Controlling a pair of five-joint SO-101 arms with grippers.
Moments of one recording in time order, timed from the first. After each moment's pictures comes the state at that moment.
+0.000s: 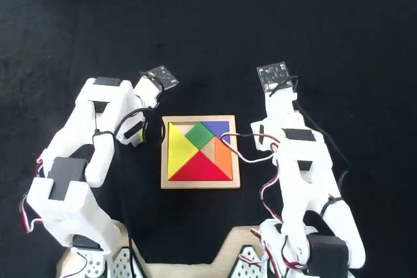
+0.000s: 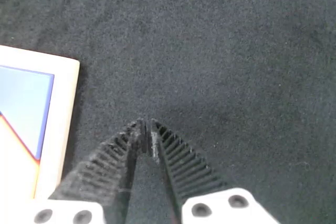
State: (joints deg) left arm -0.7 12.9 21.8 62.2 -46.0; right arm 3.1 -24.1 60.5 33.0 17.1
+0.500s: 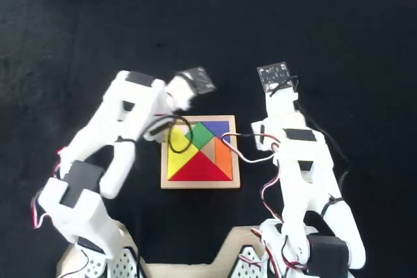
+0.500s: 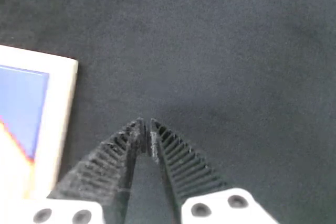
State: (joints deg) left arm 11.5 11.2 15.6 66.5 -46.0; right arm 4.7 -24.1 60.5 33.0 17.0
